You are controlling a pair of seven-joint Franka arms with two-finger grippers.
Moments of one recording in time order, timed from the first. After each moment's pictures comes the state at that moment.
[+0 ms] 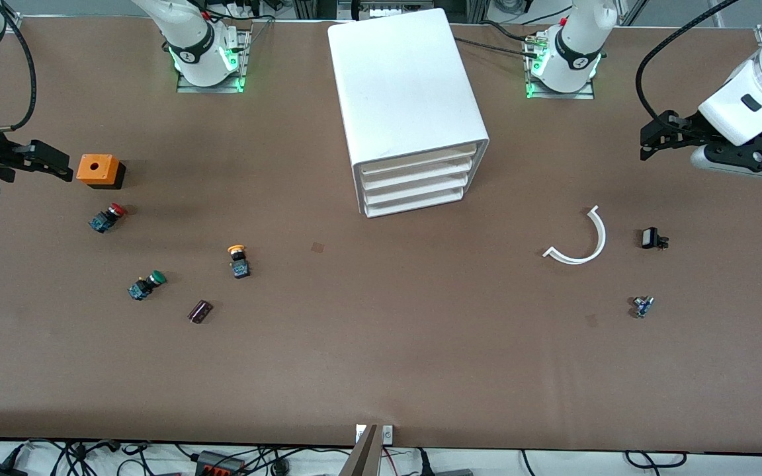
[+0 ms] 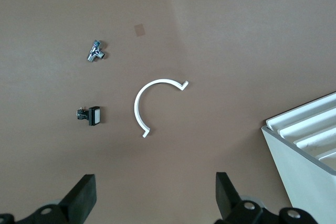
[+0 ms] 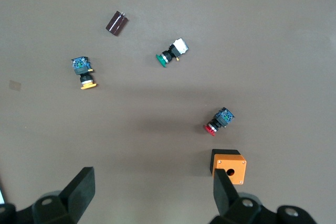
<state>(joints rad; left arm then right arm) -0.01 -0.03 -0.09 -1.66 0.00 1.57 0.07 -0.01 0.07 -0.02 -1.60 -0.04 1.60 -0.07</state>
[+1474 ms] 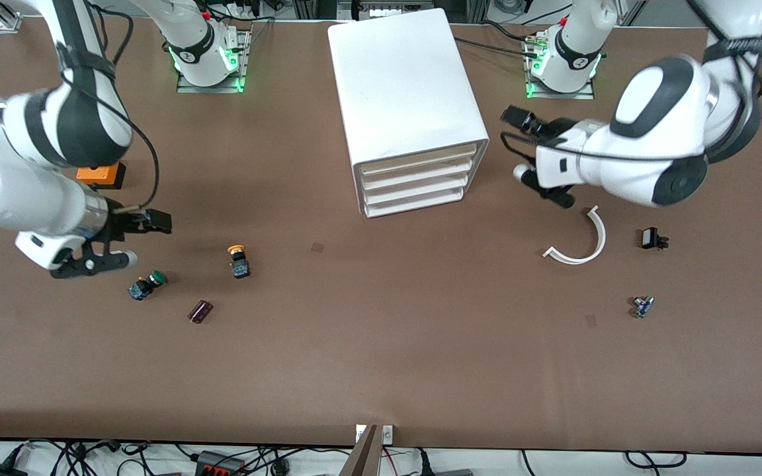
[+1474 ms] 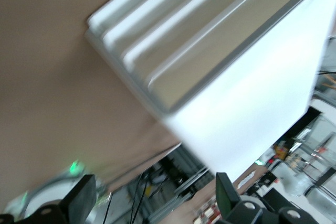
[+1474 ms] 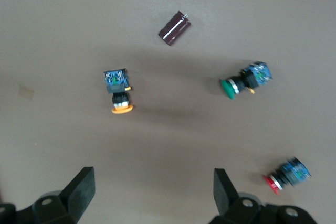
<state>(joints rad) -0.13 0.30 -0.13 -1.66 -0.56 1.33 0.20 0.12 0.38 0.00 -1.60 0.03 1.82 -0.07</state>
